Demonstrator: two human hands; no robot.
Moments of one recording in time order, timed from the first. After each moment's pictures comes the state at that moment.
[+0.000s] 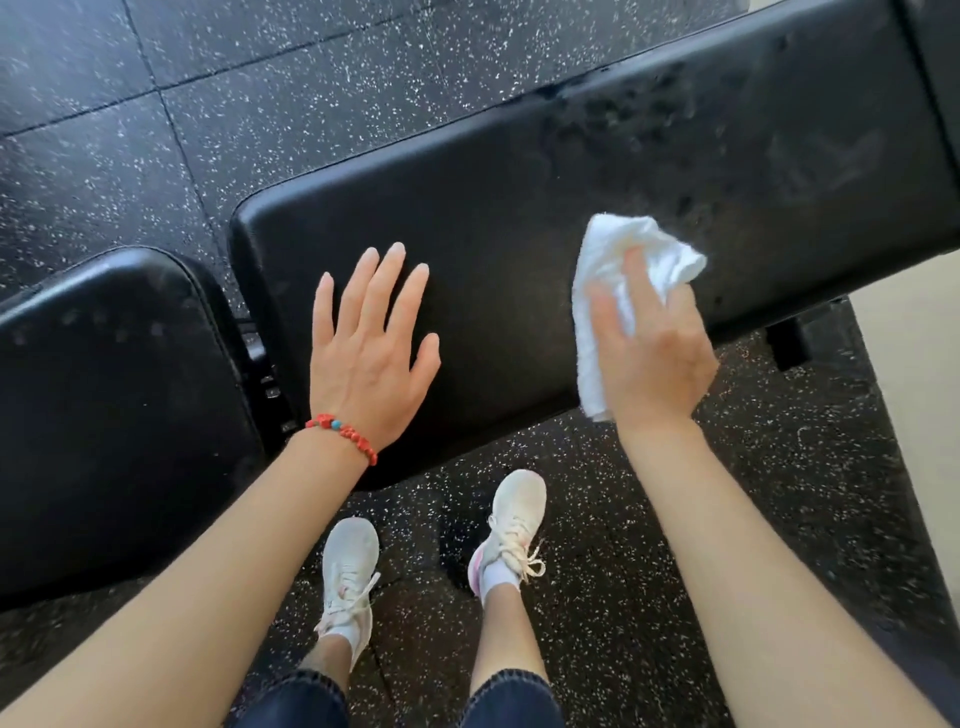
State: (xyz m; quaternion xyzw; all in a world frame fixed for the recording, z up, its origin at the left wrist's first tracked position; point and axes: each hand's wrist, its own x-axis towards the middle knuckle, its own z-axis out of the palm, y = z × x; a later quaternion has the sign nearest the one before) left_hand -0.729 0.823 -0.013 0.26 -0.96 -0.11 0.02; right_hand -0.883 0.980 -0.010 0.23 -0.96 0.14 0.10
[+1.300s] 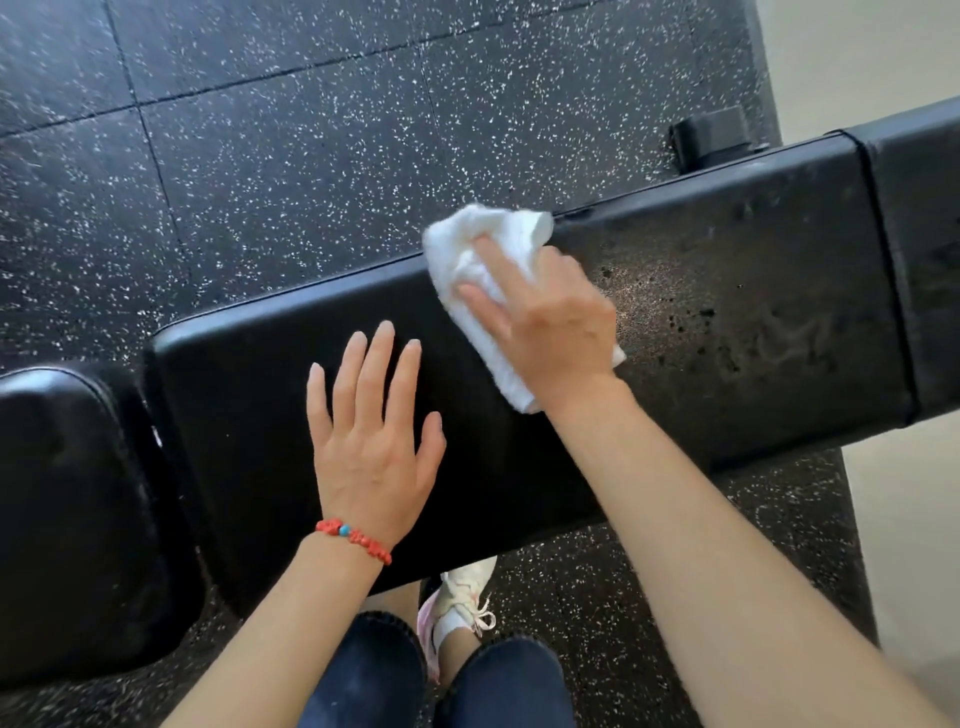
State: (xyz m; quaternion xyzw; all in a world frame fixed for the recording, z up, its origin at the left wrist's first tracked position) left_hand -0.825 0.849 -0.007 0.35 -0.93 -0.08 0.06; right_hand -1.003 0.880 -0.007 0.47 -0.87 0.06 0.10
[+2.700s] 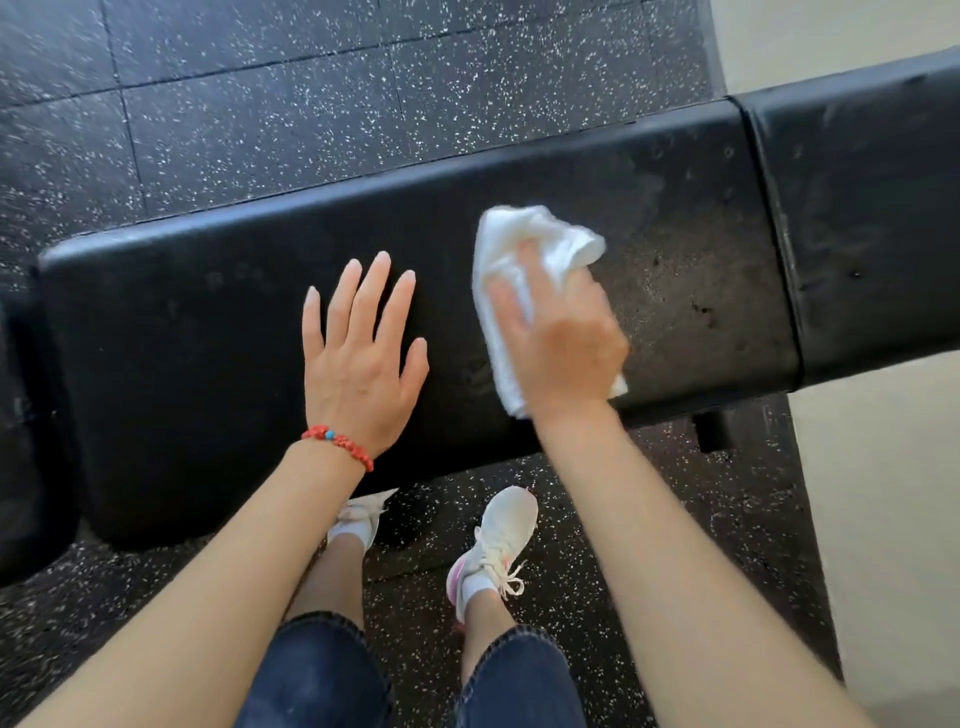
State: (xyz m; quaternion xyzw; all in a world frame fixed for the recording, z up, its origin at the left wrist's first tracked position) left_hand -0.886 0.909 -0.020 0.35 -0.93 -0.08 0.07; right_hand -1.029 0.991 -0.009 0.37 -0.92 0.12 0.09
